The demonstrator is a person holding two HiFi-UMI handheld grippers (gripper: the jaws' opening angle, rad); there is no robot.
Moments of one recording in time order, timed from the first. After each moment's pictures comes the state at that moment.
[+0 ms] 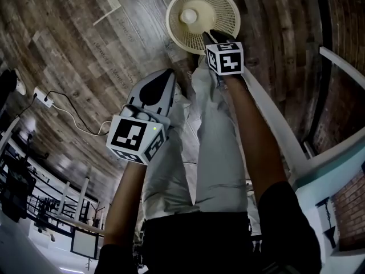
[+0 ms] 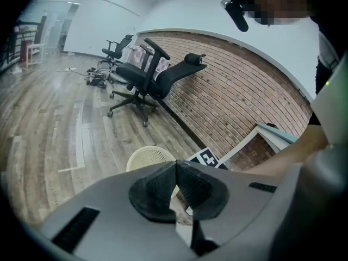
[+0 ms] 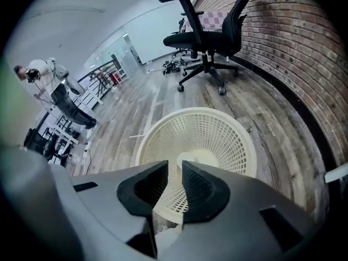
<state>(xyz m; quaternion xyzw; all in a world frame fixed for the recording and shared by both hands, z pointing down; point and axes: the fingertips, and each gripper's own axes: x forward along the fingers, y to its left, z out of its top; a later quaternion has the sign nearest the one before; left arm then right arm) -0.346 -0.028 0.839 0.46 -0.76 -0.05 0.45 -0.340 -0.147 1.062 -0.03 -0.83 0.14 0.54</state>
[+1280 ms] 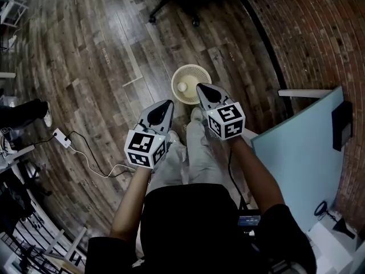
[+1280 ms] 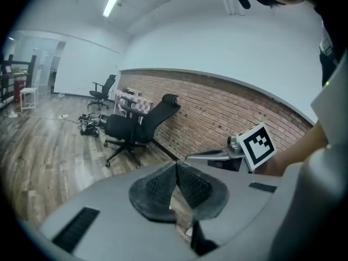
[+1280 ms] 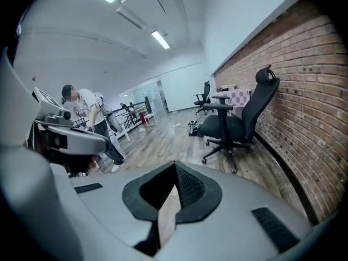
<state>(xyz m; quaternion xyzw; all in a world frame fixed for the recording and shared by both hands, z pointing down) -0.346 -0.006 0.525 0.50 -0.81 -0.03 0.31 -0.352 -0.105 0.571 -0.10 -0.94 0.09 0.30</state>
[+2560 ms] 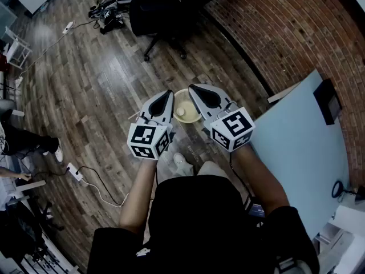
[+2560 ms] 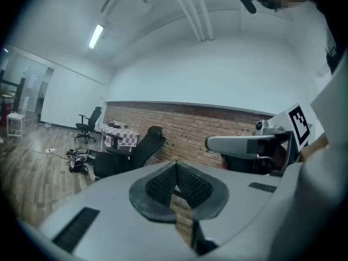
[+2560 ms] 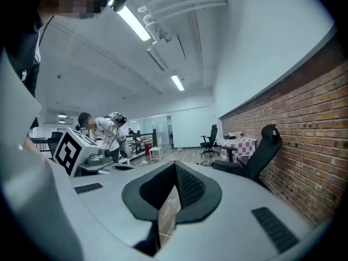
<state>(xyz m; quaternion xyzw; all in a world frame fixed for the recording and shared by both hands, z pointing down) -0.327 -0.007 0.355 0.55 -0.82 -0.04 0.14 -0.298 -0.049 0.314 -0.10 -0.99 0.04 0.09</state>
